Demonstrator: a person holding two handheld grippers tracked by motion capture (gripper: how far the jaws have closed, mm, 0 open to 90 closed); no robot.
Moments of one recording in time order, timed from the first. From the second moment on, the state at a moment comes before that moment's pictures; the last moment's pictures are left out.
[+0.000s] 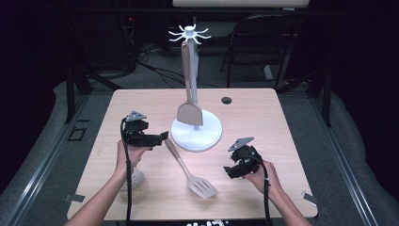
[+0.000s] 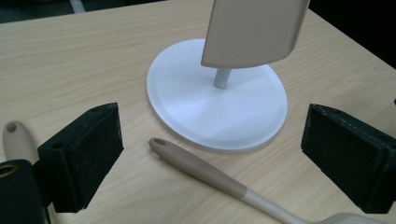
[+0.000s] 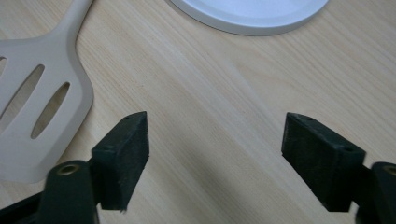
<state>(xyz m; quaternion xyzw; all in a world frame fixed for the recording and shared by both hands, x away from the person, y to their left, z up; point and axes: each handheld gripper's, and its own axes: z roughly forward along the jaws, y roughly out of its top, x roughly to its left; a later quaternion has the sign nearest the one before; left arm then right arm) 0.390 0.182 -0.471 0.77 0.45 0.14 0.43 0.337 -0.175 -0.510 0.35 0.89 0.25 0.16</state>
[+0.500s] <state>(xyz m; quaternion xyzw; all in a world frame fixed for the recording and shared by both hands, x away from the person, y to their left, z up) 0.387 0.171 -0.496 0.77 0.48 0.12 0.40 0.318 -0.151 -0.504 0.30 0.91 0.28 0.10</state>
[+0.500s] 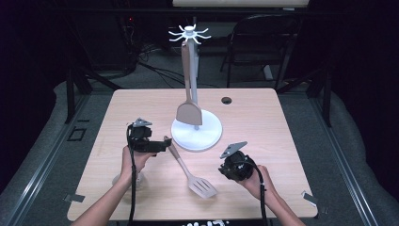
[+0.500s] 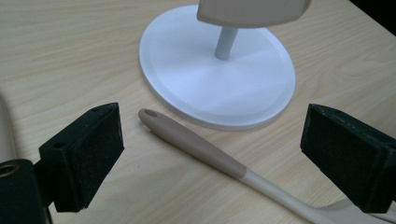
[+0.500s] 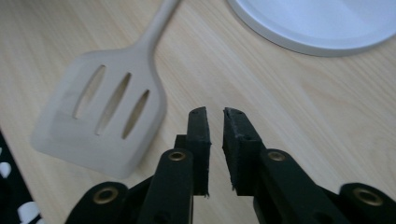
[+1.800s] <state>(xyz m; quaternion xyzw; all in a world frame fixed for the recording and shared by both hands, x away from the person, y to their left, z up) 0.389 0.143 -0.550 0.79 0.51 0.05 0.35 0.296 -0.090 -0.553 0.26 0.94 0.24 -0.03</state>
